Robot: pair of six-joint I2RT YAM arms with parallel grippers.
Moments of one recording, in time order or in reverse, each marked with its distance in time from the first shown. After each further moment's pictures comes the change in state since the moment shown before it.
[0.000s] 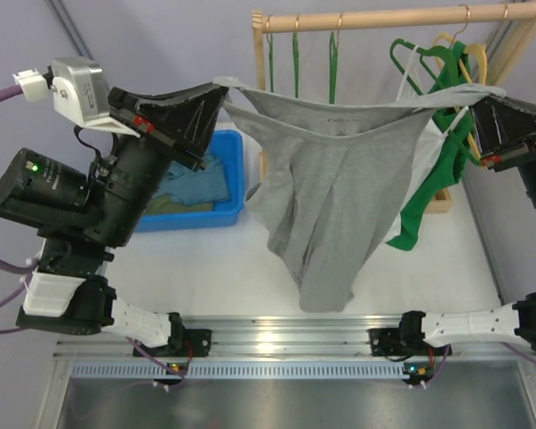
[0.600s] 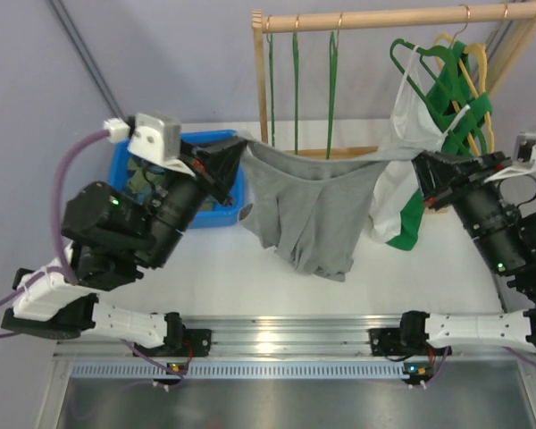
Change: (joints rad) left arm 0.000 -0.148 -0.362 0.022 -0.105 -0.065; right arm 0.000 -0.132 -0.349 -0.038 0.085 0.121
